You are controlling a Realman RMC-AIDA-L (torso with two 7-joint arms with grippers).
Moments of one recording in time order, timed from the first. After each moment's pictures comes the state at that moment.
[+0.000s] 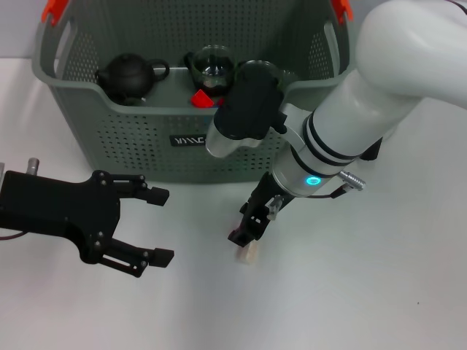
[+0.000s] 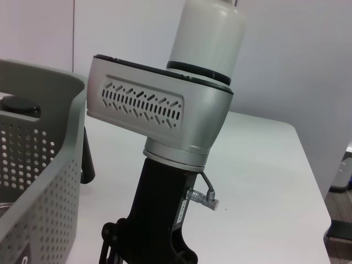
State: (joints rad) left arm -0.52 -2.10 0.58 1.05 2.27 1.99 -1.42; right arm 1.11 2.12 -1.85 -0.59 -2.17 -1.03 2.40
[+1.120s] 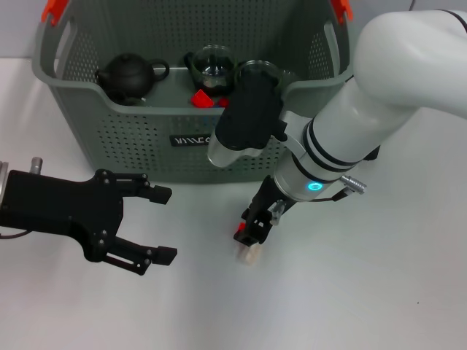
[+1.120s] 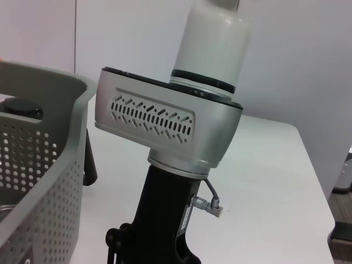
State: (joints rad) left arm -0.53 -2.11 0.58 1.04 2.27 1.98 -1.41; right arm 1.10 2.12 -1.88 -0.58 -2.17 -1.01 2.39
